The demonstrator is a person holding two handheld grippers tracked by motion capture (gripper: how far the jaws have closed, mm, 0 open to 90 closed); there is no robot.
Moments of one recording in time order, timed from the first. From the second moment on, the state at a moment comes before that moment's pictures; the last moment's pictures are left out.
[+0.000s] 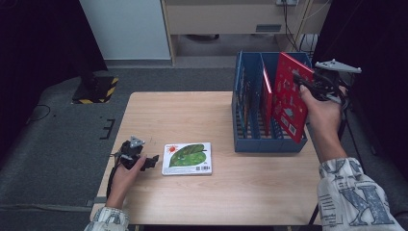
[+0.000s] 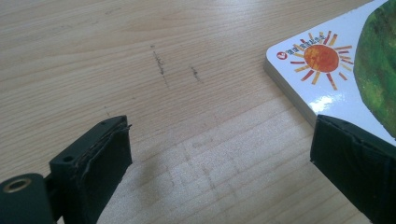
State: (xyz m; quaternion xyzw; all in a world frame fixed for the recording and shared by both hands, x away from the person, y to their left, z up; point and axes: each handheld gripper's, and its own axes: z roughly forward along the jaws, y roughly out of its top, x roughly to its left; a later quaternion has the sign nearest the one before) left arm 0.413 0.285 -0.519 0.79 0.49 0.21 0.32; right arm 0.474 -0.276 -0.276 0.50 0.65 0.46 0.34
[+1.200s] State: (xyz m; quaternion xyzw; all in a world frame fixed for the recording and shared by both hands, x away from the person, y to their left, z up) left arm 0.415 0.280 -0.522 0.79 0.48 0.20 0.32; right arm 0.539 -0.249 -0.295 0.54 0.64 0.43 0.34
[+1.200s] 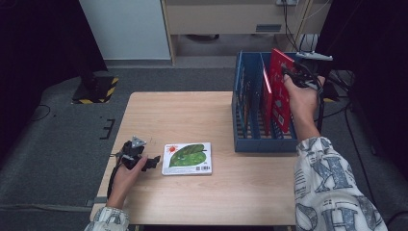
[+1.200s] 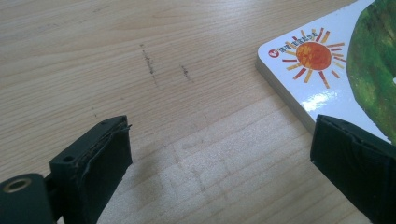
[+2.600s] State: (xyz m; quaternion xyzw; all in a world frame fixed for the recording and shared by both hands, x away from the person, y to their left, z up) left arm 0.415 0.278 -0.521 0.80 0.48 0.20 0.32; right arm 0.541 -0.241 -0.341 0.56 0.63 0.41 0.35
